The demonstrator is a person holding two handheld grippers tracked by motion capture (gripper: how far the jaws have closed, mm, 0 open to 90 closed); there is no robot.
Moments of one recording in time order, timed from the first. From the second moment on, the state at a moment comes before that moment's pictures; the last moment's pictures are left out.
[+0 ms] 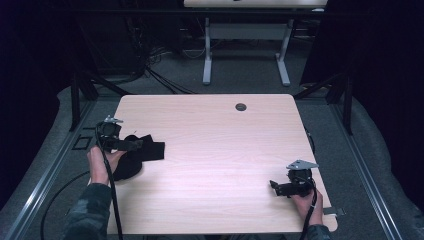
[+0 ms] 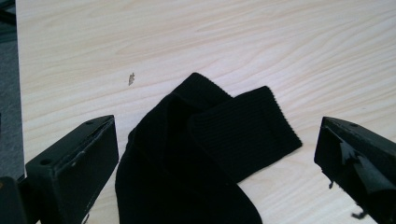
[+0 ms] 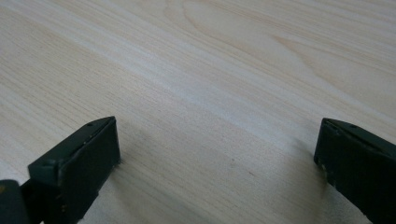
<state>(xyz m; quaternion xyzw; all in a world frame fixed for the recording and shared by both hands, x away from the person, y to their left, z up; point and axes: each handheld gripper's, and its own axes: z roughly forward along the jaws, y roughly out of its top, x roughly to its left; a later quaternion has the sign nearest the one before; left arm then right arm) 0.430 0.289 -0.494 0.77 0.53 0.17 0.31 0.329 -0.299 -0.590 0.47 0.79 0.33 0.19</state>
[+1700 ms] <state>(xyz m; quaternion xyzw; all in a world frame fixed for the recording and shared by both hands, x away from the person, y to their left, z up) 0.440 0.285 -0.519 0.77 0.55 0.19 0.26 0.329 -0.299 -0.590 0.47 0.79 0.34 0.19</state>
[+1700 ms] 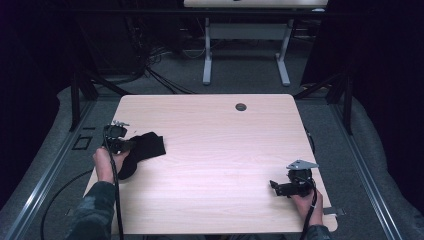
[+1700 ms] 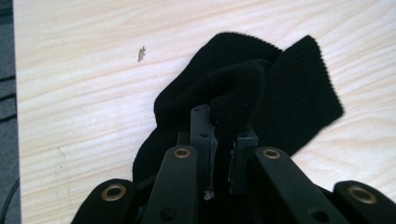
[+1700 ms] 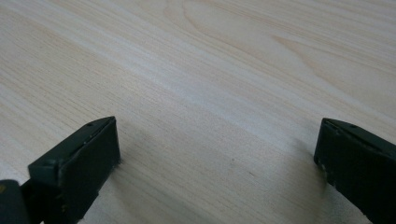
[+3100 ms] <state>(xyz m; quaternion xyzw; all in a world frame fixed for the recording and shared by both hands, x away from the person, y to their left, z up) 0.387 0.237 -0.424 0.79 0.44 0.23 0.36 0.329 -0.299 -0.590 0.47 0.79 0.33 0.19</state>
